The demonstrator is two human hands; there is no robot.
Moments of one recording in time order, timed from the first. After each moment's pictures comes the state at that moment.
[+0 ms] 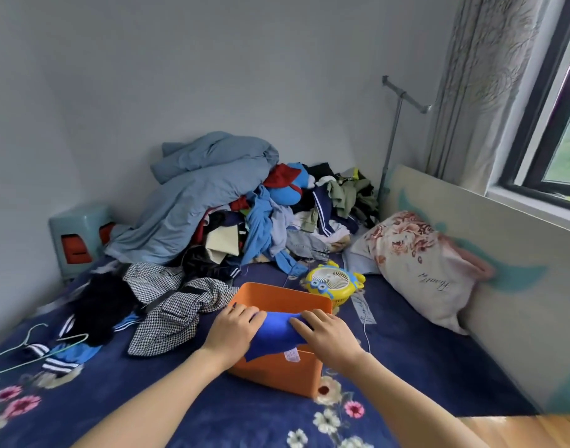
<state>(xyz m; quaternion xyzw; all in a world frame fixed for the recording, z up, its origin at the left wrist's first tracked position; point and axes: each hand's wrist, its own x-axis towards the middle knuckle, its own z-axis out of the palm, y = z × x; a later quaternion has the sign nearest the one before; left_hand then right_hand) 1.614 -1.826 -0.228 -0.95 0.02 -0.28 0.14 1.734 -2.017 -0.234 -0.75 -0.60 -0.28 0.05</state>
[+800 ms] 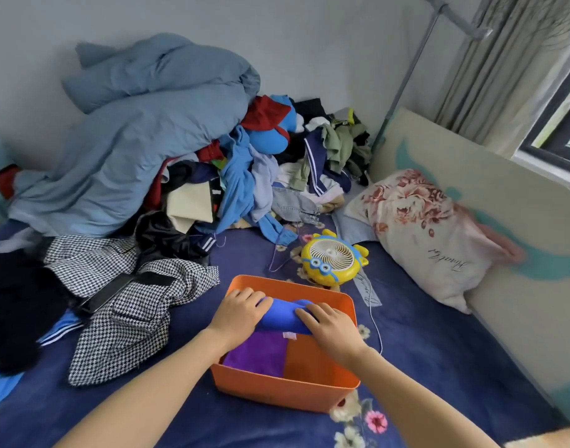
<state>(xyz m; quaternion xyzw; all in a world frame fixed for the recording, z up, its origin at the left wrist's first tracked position) 1.804 -1.628 -0.314 -0.98 0.10 -0.16 0.04 1.883 -1.842 -0.312 -0.83 -0.53 -0.17 -0.01</state>
